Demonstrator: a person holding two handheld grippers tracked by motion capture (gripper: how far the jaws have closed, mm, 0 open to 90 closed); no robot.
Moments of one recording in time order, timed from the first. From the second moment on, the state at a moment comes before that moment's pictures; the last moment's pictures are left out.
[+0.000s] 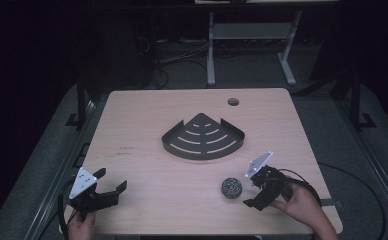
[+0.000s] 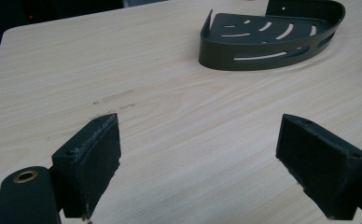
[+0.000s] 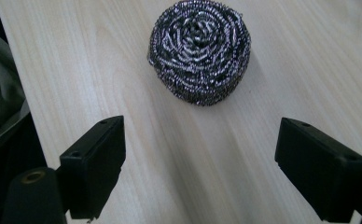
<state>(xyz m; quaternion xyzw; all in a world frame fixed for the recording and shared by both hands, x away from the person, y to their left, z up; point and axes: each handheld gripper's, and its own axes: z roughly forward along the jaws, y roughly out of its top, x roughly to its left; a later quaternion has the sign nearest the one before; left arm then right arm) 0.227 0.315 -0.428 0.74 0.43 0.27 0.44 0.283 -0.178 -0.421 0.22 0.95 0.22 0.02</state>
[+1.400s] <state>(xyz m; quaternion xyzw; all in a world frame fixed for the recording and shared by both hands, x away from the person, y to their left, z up) 0.227 0.315 -0.427 0.74 0.43 0.27 0.44 0.308 -0.131 -0.426 0.19 0.96 0.18 0.00</state>
